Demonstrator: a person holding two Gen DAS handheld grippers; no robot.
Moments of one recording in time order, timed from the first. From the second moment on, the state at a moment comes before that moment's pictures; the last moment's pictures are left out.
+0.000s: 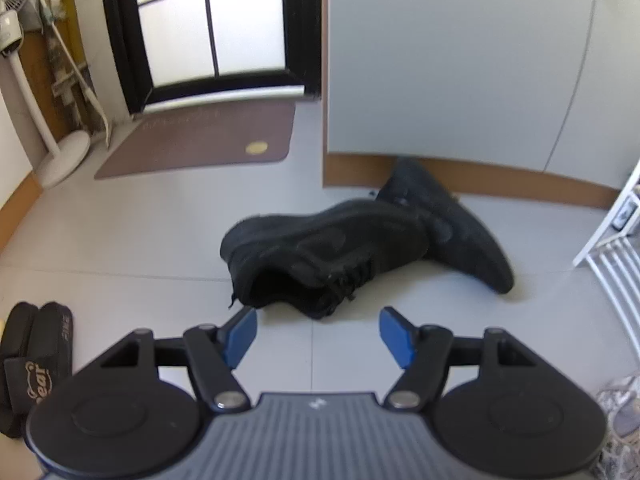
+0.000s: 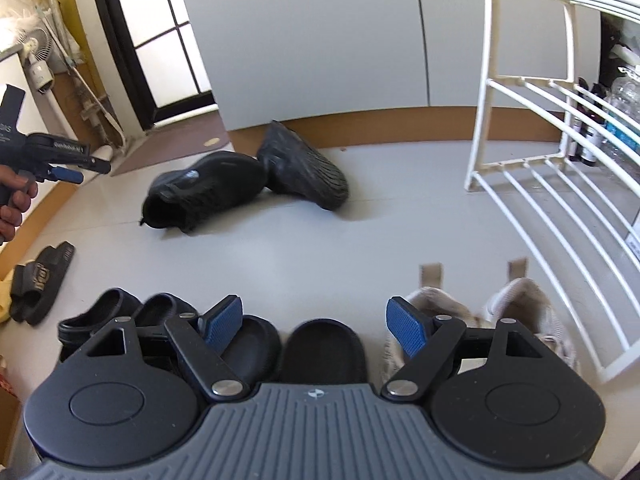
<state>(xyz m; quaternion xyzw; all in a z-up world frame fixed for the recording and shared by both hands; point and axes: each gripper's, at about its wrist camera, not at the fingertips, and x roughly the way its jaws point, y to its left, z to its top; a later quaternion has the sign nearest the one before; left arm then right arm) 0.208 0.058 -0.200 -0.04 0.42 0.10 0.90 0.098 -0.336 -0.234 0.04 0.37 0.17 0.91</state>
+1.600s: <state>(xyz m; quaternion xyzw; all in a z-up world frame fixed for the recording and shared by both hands) 0.301 0.135 -0.309 -0.22 0.42 0.10 0.87 0.106 -0.353 -0.276 -0.02 0.44 0.14 0.88</state>
